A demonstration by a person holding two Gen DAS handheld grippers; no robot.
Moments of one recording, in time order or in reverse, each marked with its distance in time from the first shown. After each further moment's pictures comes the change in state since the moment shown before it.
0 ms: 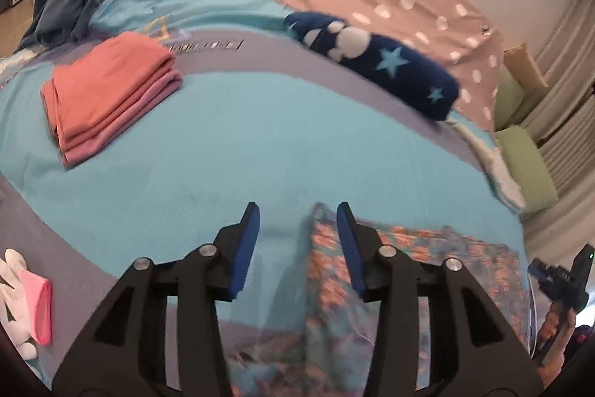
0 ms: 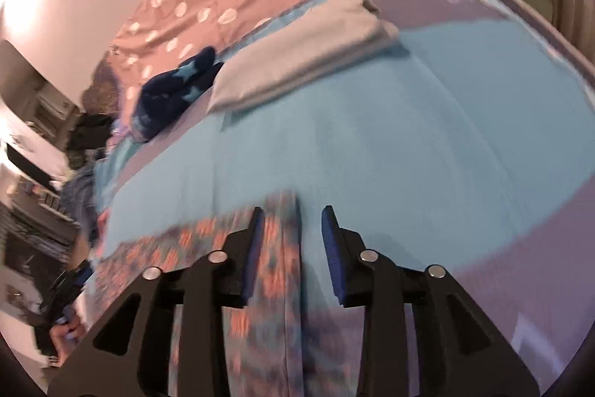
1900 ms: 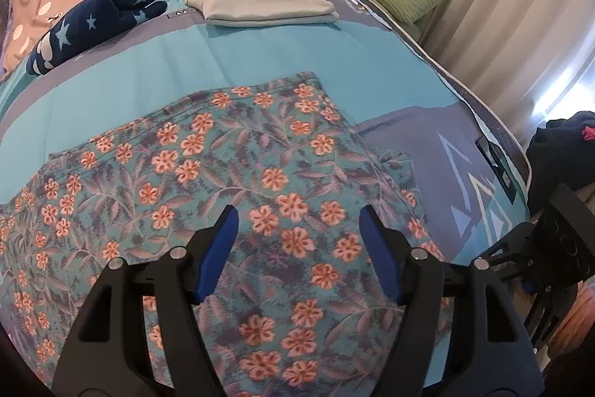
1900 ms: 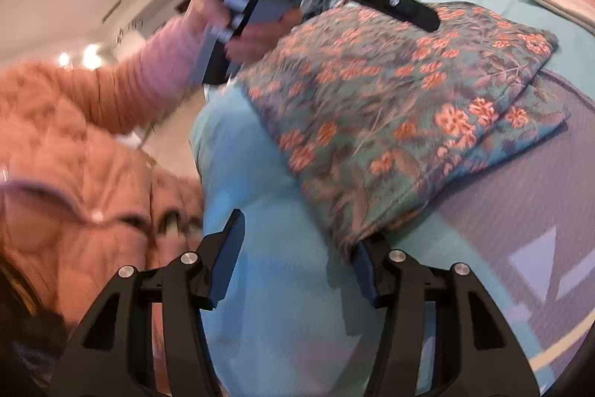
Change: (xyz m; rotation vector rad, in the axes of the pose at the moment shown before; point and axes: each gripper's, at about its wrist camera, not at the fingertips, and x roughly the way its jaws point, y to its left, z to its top) left arm 0.013 -0.321 -0.164 0.648 0.327 -0.236; right arm -0.081 0.014 -0.172 -0.883 0.472 0.695
